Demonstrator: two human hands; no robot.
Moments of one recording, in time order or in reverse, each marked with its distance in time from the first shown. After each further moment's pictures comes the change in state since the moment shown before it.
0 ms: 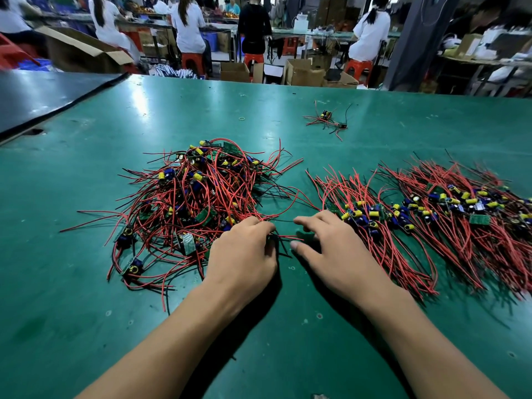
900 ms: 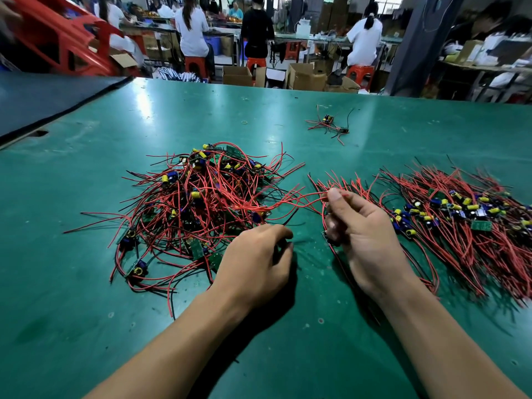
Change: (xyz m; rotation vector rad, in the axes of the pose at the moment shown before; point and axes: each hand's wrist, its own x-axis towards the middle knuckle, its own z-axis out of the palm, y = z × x) left_hand -0.003 0.003 0.009 -0.223 0.075 0.172; right_hand 0.011 -0.017 -0.023 1.306 0.279 0.286
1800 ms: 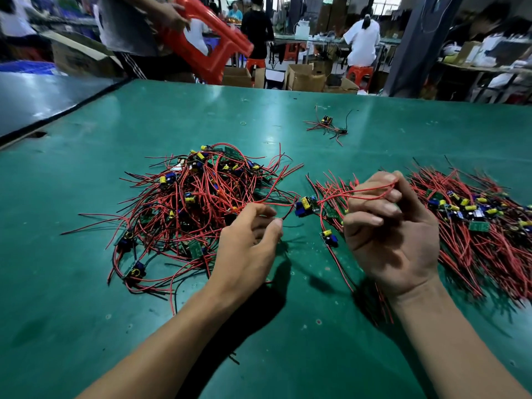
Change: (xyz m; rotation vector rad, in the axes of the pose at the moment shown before) left_hand 0.010 0.001 -0.001 -0.588 0.152 -0.318; right_hand -0.006 -0.037 -0.016 0.921 -0.372 0.352
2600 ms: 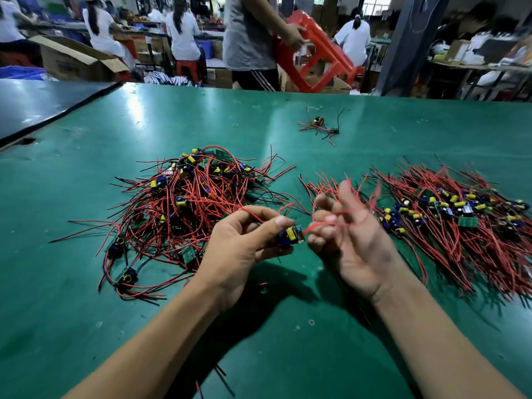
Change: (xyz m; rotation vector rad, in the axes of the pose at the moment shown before) left_hand 0.000 0.021 -0.002 -0.666 -0.139 -0.287; right_hand 0.016 0.015 -0.018 -0.435 0.261 0.054
